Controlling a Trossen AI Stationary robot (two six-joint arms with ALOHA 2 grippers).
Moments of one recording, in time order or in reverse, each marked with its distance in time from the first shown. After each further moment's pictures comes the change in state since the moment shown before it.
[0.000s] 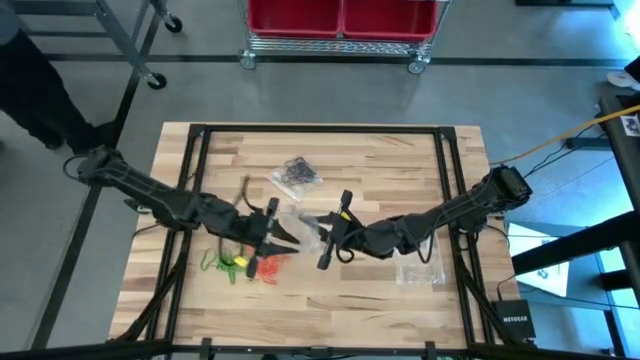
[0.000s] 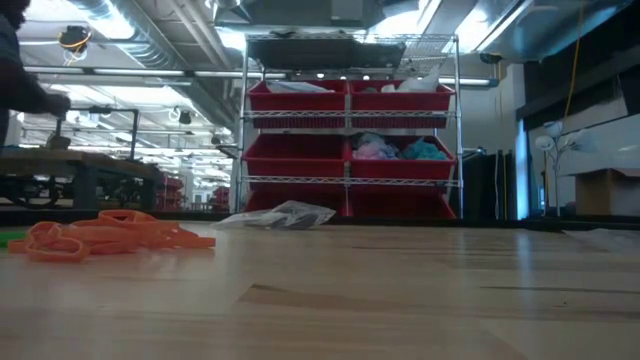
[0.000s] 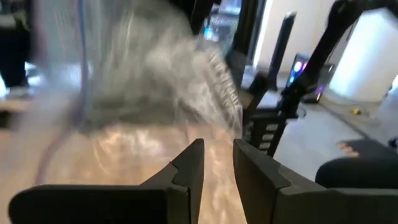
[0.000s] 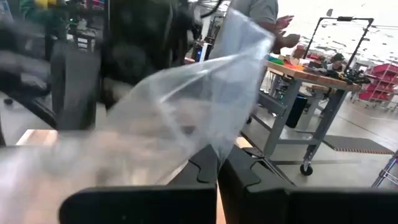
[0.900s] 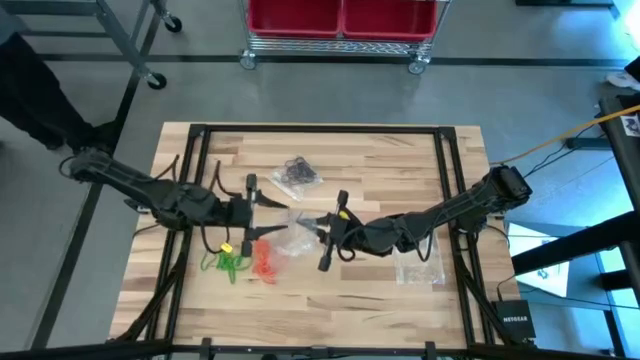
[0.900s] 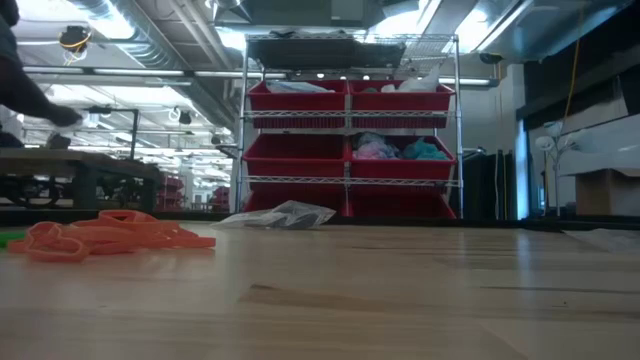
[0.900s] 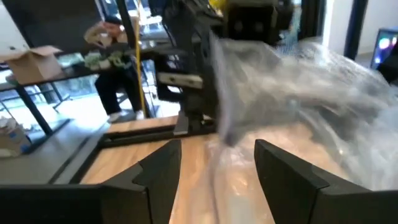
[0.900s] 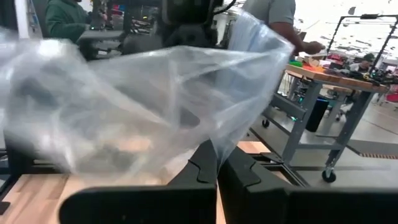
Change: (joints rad) left arm 0.005 -0.141 0.000 -0.126 -0.256 0.242; right arm -0.008 0.000 0.000 0.007 -0.093 0.029
